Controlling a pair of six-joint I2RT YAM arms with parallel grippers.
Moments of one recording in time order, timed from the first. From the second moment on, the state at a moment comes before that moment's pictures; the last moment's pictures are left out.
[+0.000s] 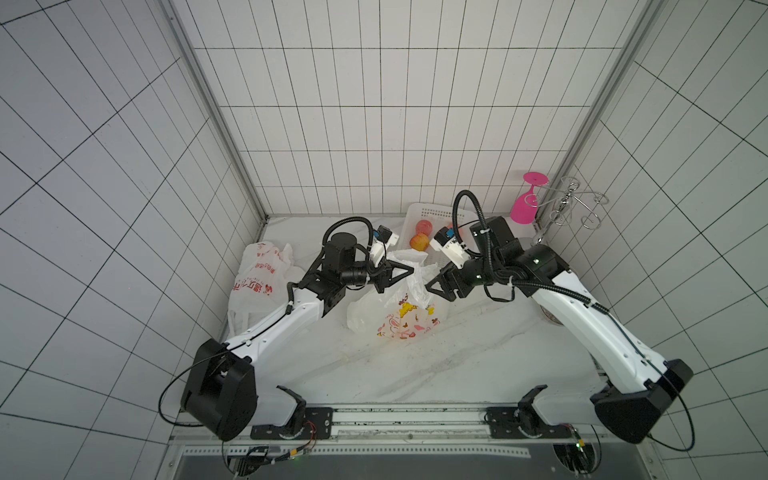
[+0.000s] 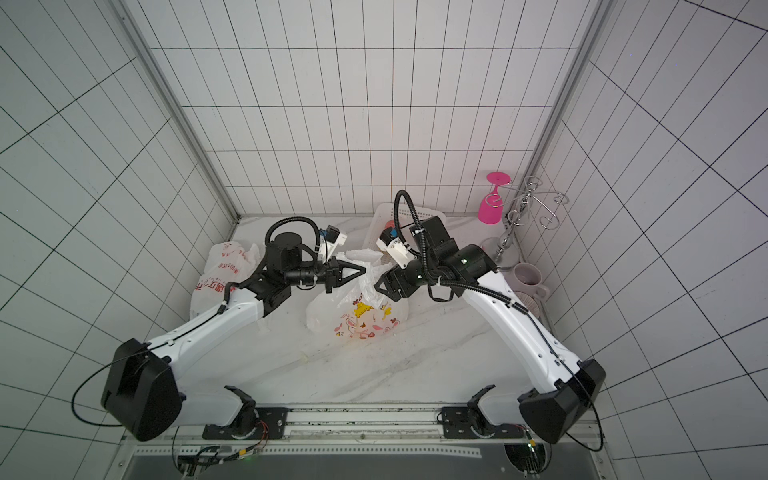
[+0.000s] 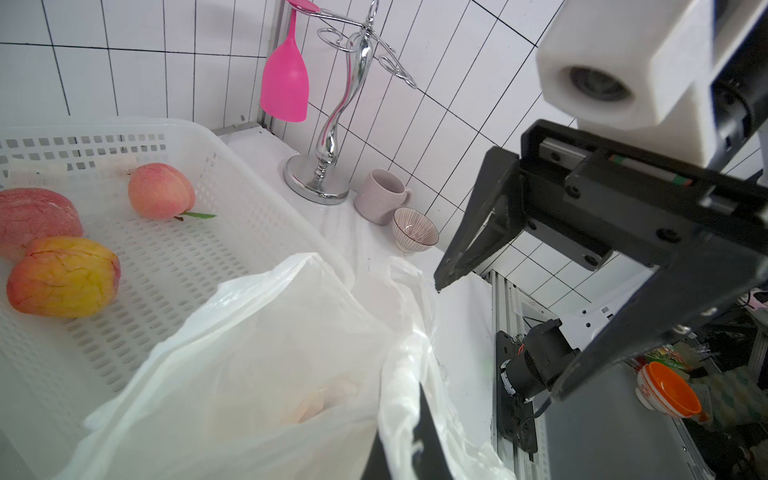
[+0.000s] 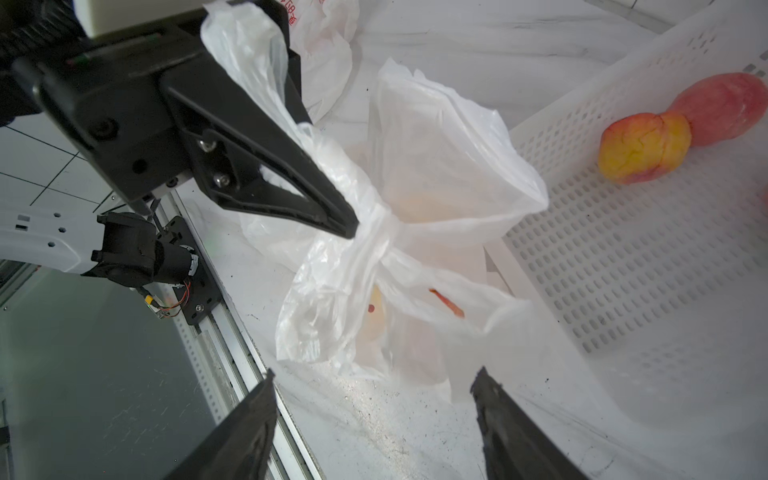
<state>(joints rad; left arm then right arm) -0.50 1.37 1.00 0.08 0.87 -0.24 0.61 1.39 1.53 -1.01 -0.39 -0.10</state>
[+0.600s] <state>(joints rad) -0.52 1.37 1.00 0.03 0.91 -0.19 0.65 1.50 1.72 -1.10 -0.30 -0.23</state>
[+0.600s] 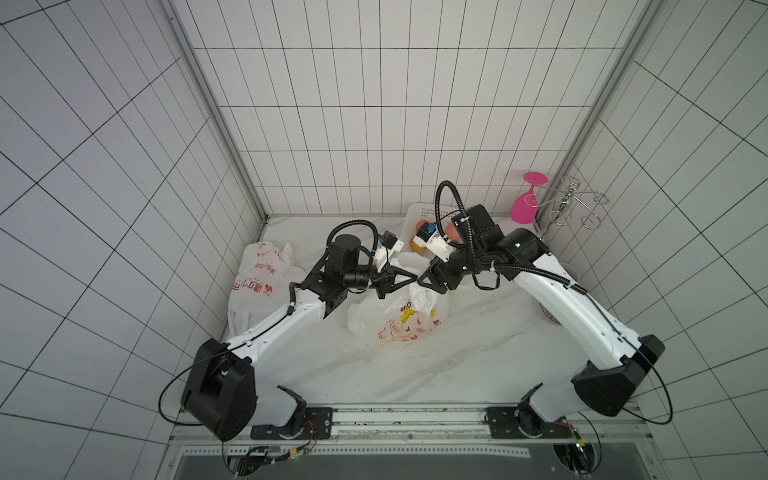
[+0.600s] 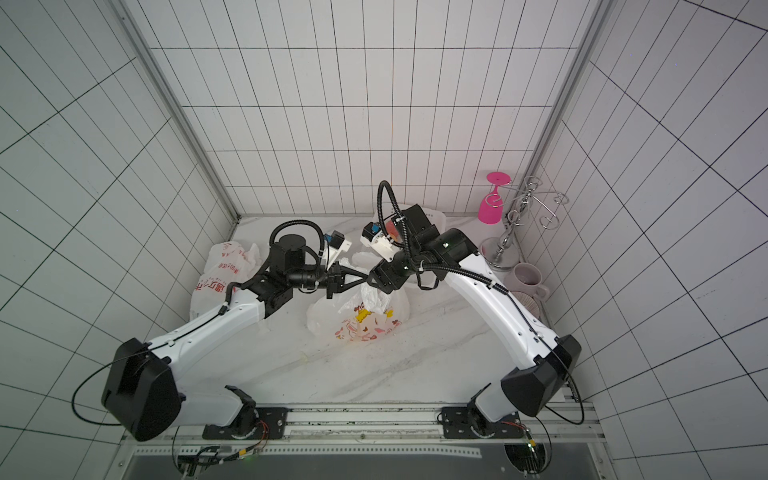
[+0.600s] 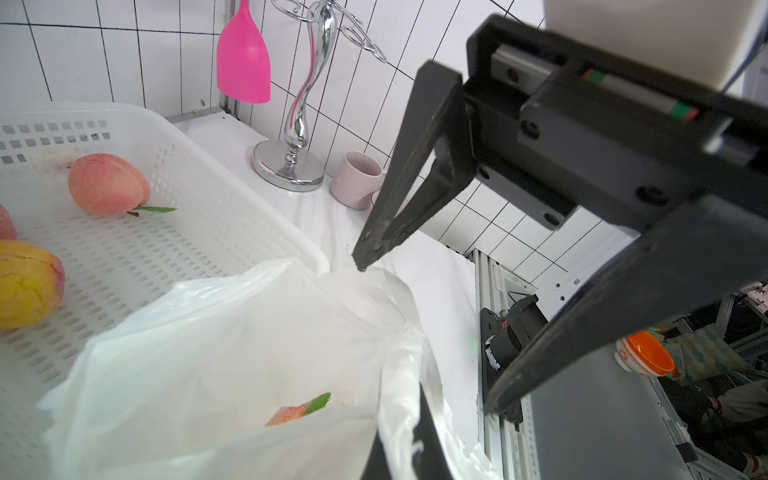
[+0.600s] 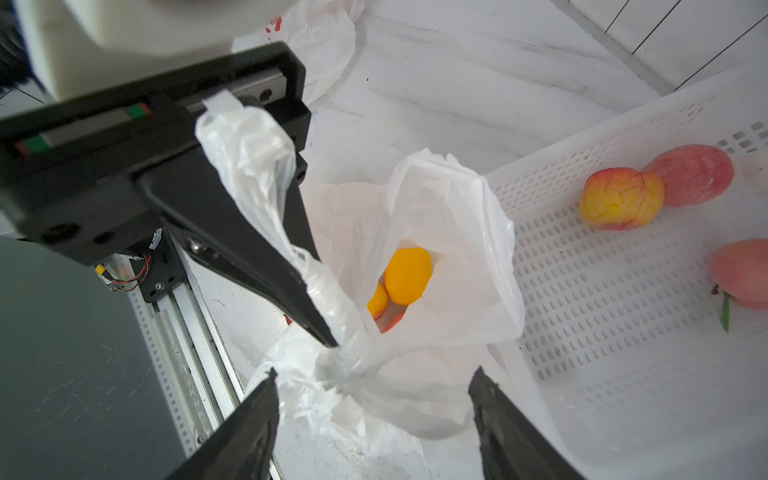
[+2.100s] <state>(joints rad) -0.52 1.36 1.00 0.00 0.94 -0.18 0.73 1.60 1.75 -1.23 -0.30 -0.27</state>
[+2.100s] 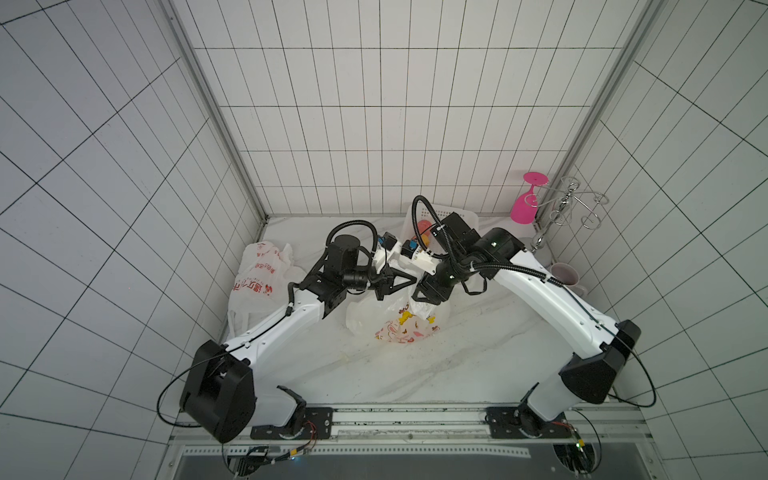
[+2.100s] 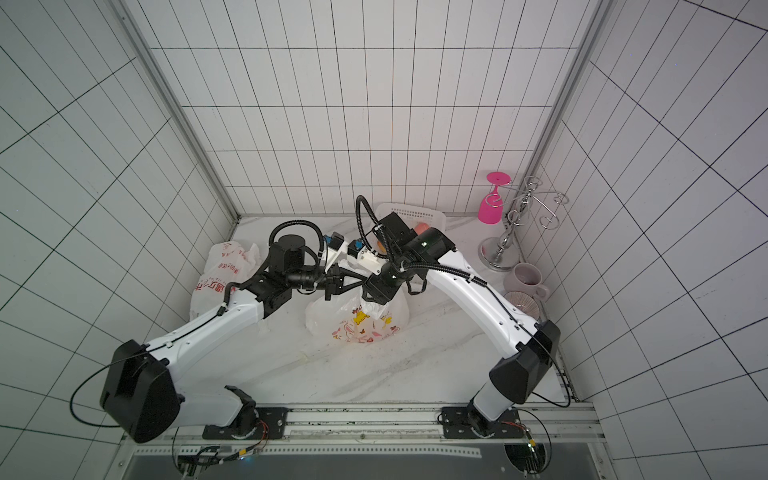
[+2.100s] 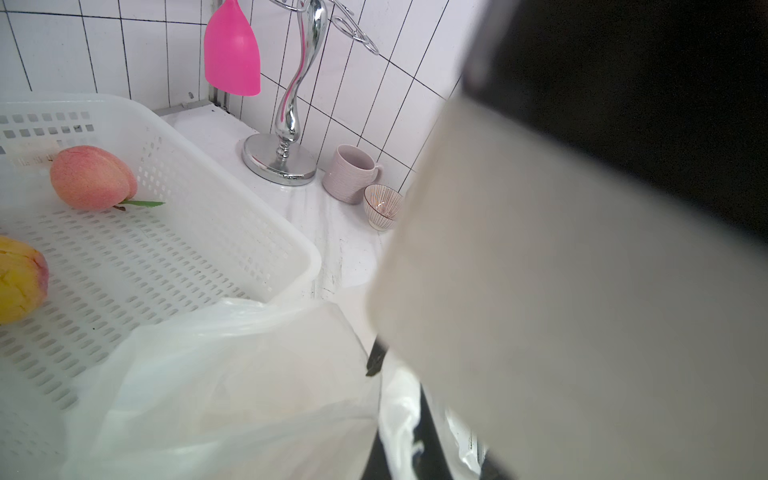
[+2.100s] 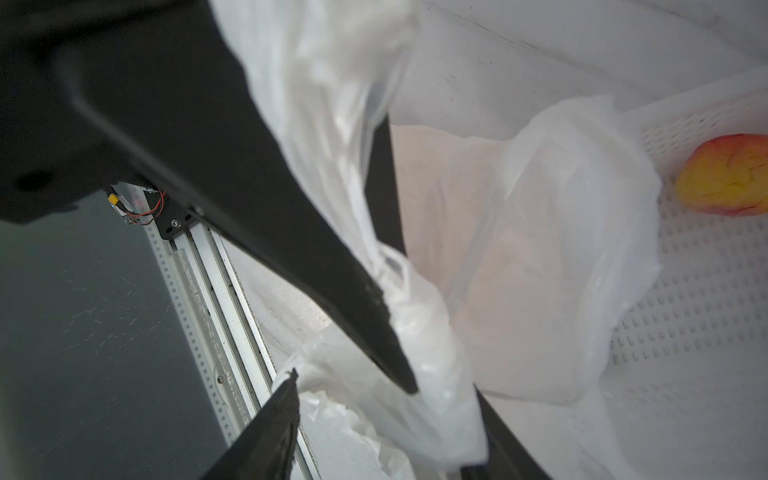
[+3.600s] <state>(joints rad) -0.53 1.34 0.87 -0.10 0.63 -0.02 0.65 1.59 1.65 -1.10 -0.25 -0.22</state>
